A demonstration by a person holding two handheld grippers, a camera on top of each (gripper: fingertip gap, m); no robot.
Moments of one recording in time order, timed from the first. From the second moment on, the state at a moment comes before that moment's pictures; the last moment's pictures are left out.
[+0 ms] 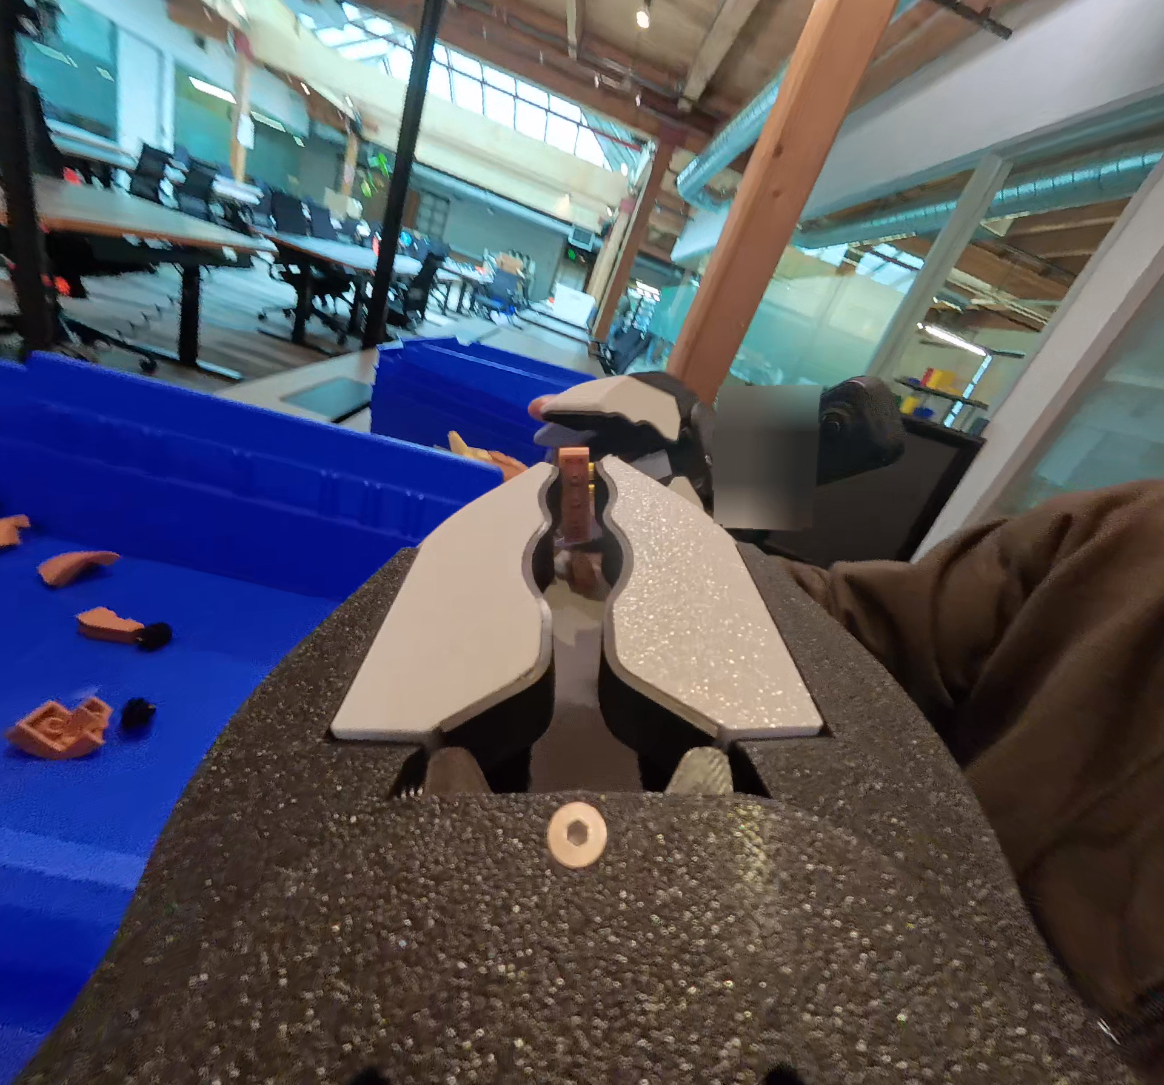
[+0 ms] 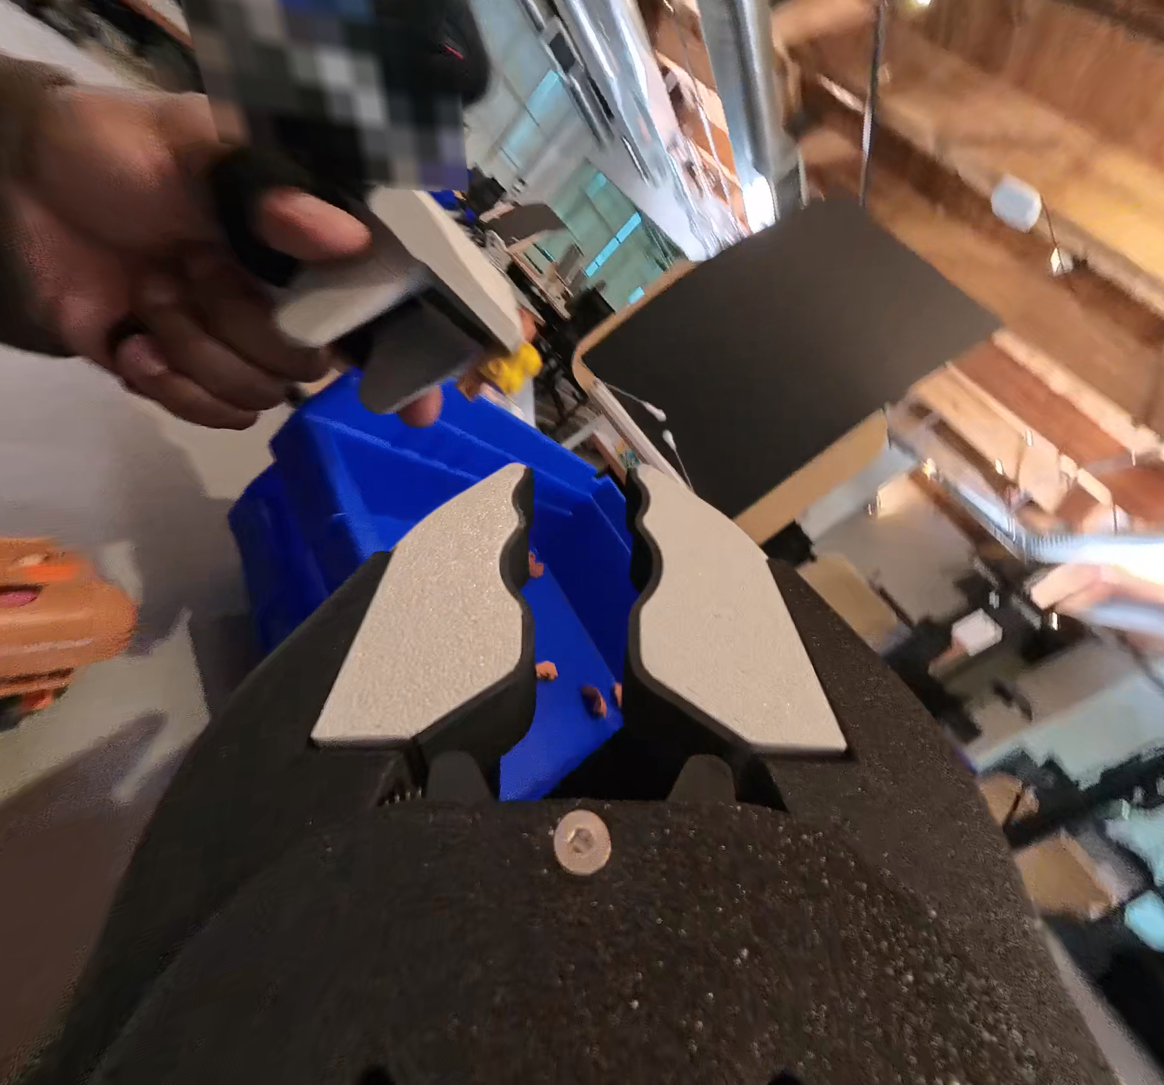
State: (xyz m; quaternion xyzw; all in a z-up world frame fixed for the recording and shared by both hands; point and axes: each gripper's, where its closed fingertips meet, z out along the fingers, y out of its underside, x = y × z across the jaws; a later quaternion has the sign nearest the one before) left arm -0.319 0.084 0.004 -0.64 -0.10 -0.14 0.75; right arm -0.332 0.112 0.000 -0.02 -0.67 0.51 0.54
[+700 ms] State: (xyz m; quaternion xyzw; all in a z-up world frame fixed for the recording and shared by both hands) left arm -0.292 0.097 -0.030 -0.71 -0.08 -0.23 0.66; right arm -0.296 0.081 -0.030 0.14 -0.70 0.46 0.52
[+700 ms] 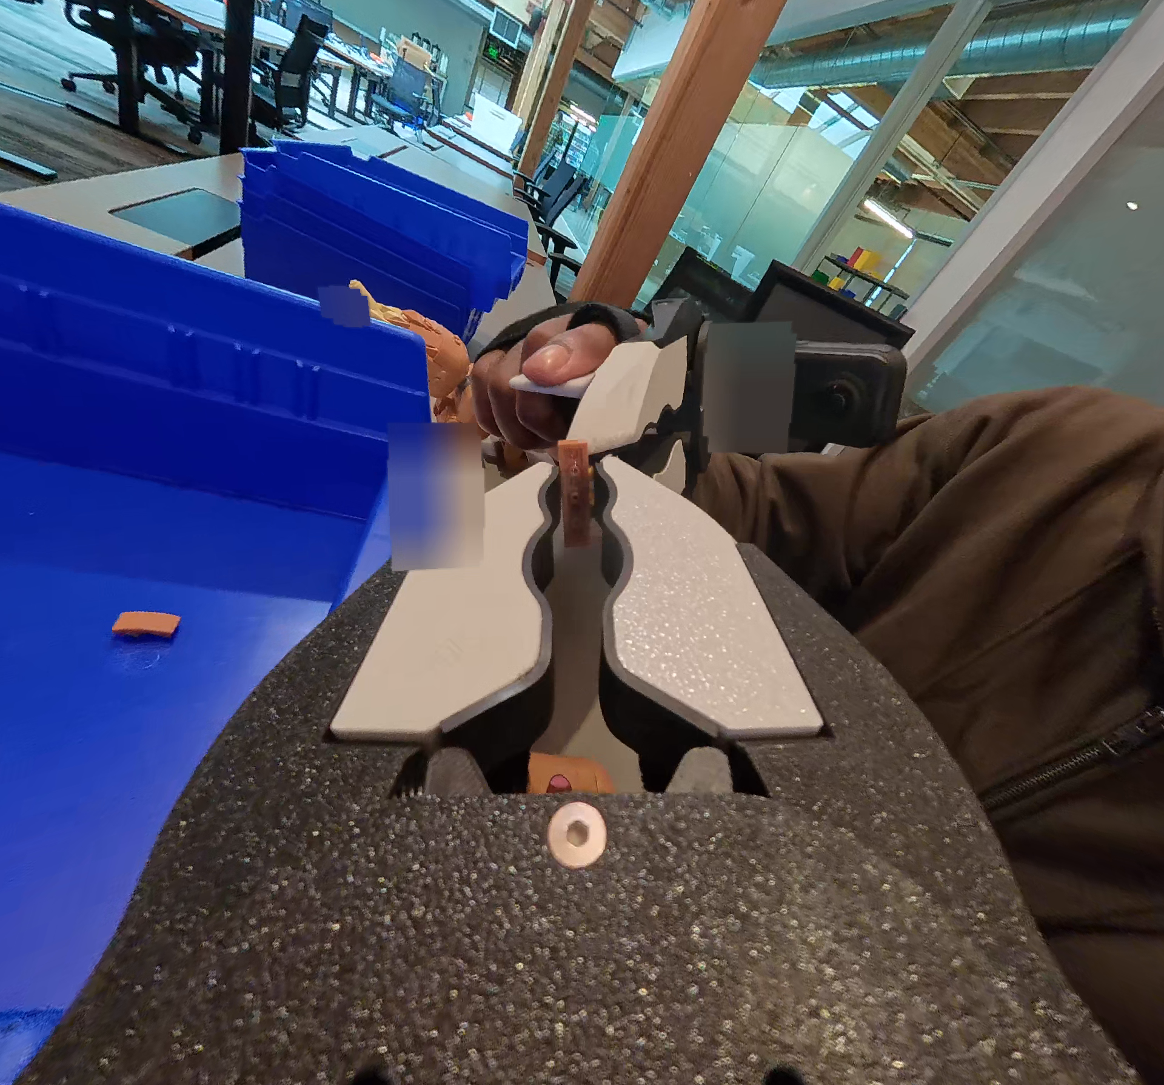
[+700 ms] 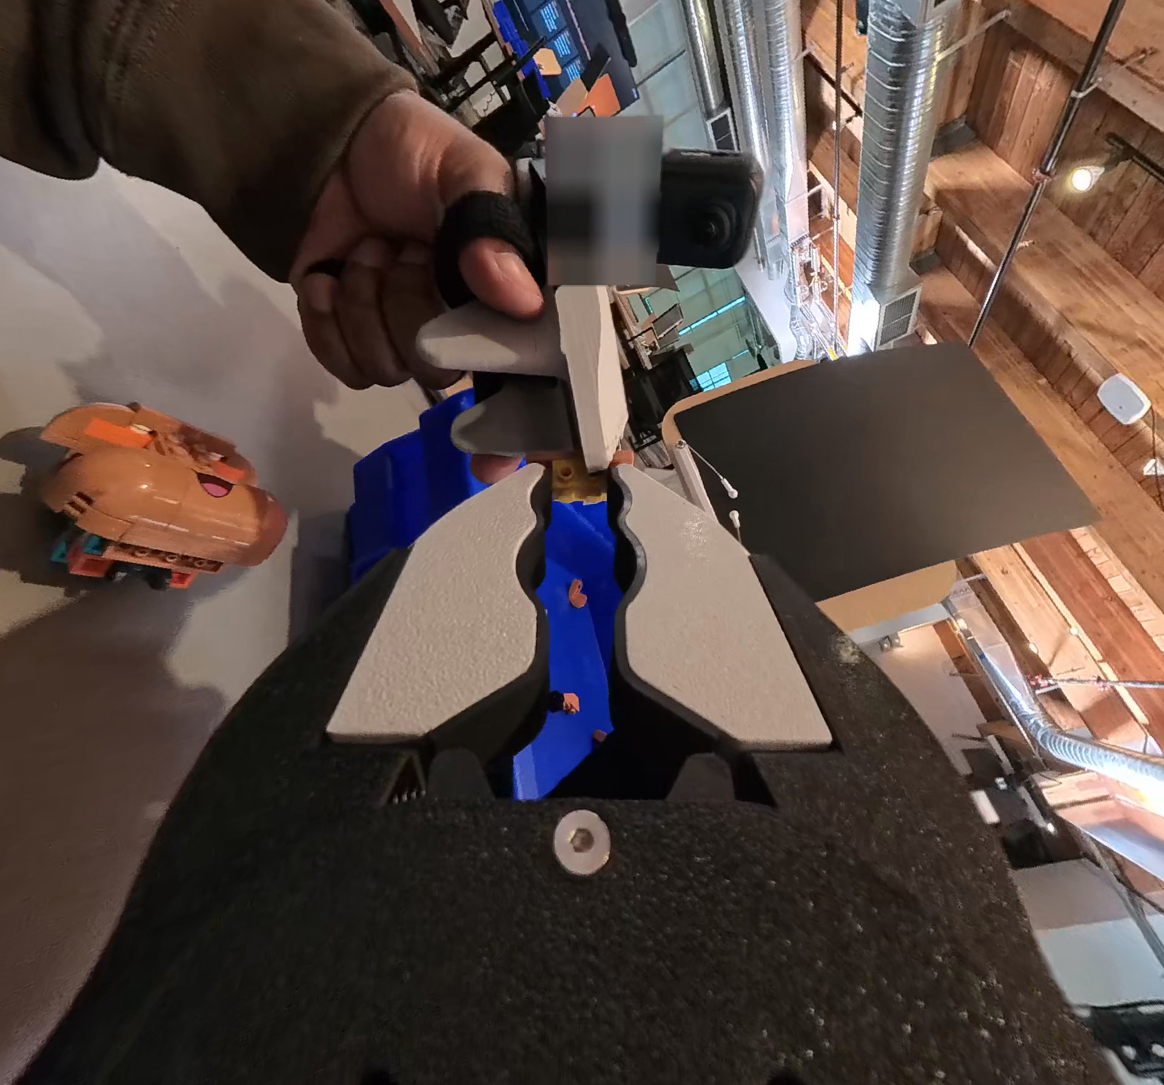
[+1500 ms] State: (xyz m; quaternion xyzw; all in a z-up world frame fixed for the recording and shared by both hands) left arm -0.286 0.095 -0.031 -0.74 -0.04 -0.20 0.65; right arm -0.296 0.089 -0.020 0.11 -0.70 0.50 0.50
